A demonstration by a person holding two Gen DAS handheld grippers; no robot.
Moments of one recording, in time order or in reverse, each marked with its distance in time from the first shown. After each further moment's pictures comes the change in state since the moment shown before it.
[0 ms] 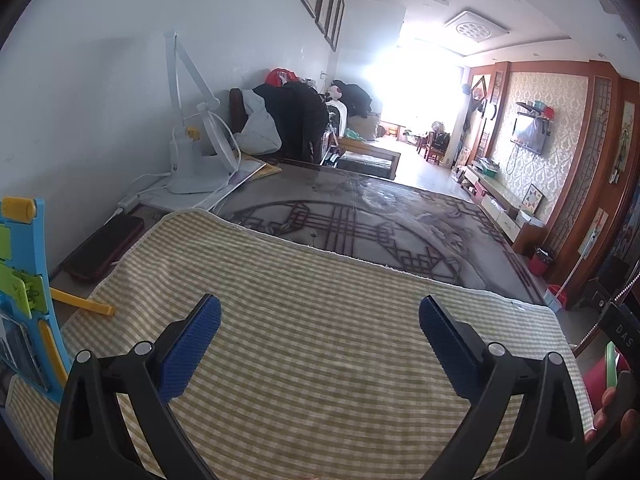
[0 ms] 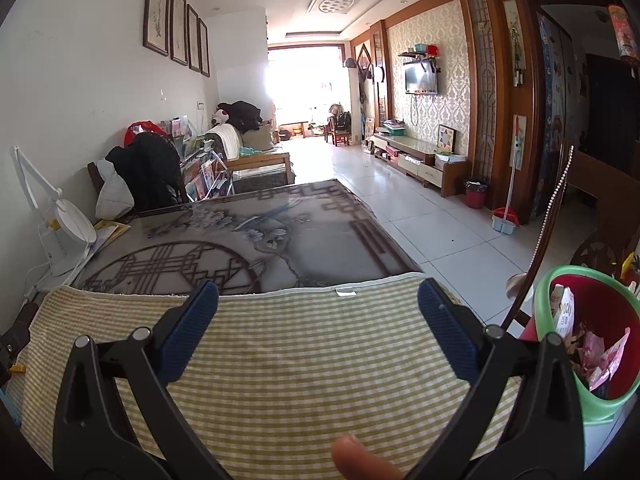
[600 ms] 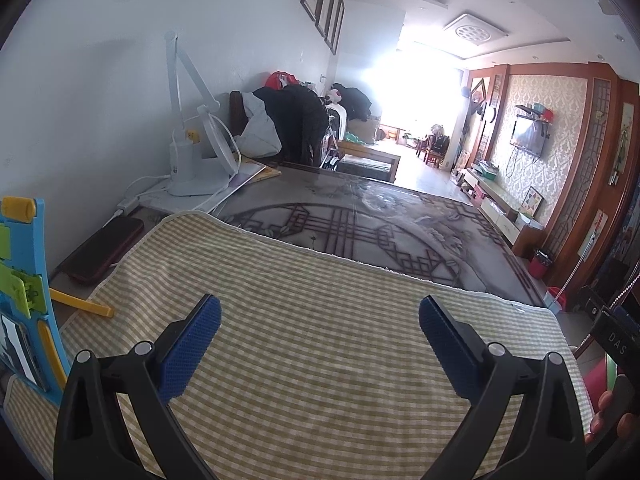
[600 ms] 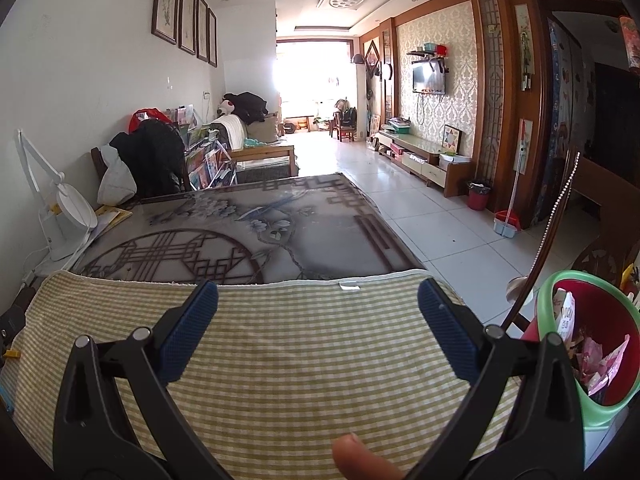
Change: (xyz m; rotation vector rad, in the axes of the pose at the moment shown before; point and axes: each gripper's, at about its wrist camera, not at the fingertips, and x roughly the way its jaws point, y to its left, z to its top) left arm 0.000 0.002 0.002 -0.008 -0.009 0.000; right arm 0.002 0.009 -0.004 -0.034 0.019 -0.001
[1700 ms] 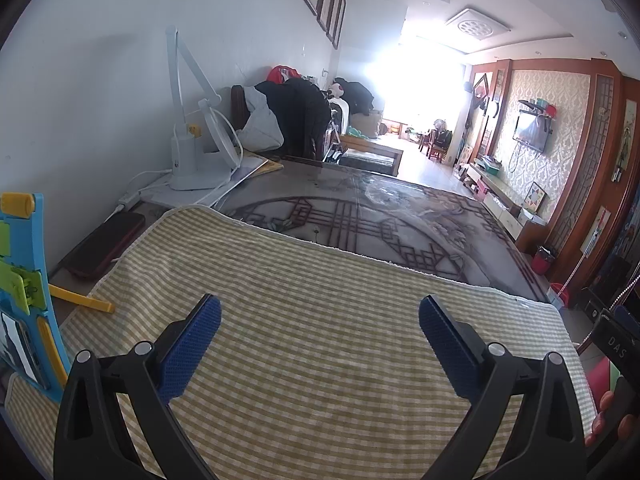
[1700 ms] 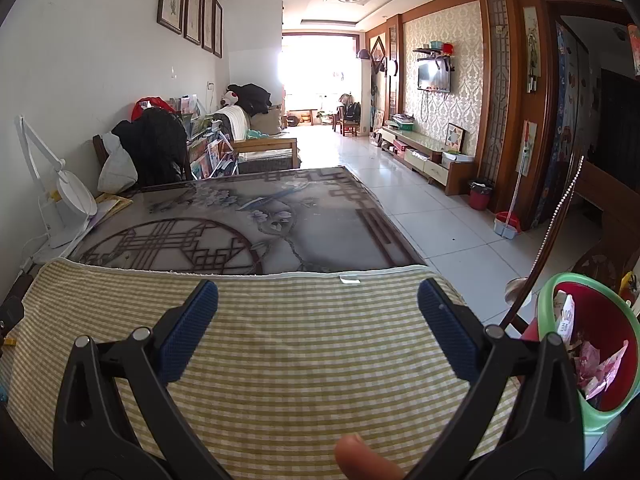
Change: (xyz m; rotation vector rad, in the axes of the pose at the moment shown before) left arm 0.003 0.009 -0.007 0.003 0.012 0.006; right arm 0.003 0.002 -0.004 -0.029 0.024 0.002
